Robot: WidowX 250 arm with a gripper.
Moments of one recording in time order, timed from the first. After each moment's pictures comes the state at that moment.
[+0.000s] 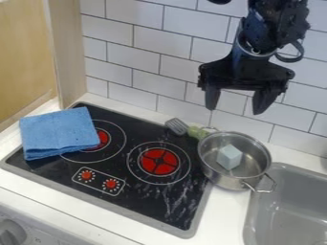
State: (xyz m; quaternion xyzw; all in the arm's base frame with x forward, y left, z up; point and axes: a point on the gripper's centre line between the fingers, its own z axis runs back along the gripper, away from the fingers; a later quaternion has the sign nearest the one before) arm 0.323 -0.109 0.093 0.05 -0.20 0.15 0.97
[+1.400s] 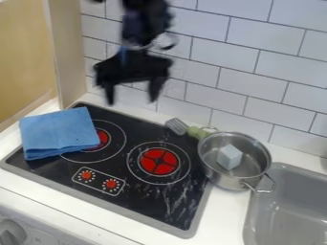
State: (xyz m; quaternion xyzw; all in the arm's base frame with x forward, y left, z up) arm 0.299 0.043 0.065 0.06 -0.16 0.34 0.92
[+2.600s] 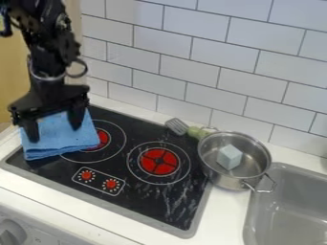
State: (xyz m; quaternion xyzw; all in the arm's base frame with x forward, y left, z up) arm 0.240 0.109 0.023 0.07 -0.08 0.49 0.86
